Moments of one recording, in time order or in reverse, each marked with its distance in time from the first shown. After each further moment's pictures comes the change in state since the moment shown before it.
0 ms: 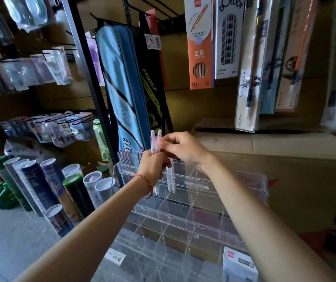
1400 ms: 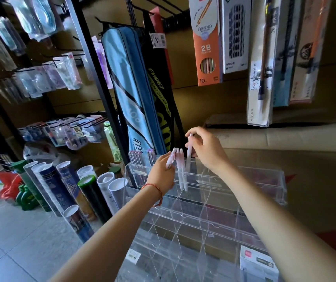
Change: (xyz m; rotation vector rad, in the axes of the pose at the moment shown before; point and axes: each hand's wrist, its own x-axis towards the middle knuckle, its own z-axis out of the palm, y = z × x) left_hand 0.003 -0.026 -0.006 0.423 -0.082 0.103; right_hand 0.010 0.048 -0.007 -0.169 0.373 -0.154
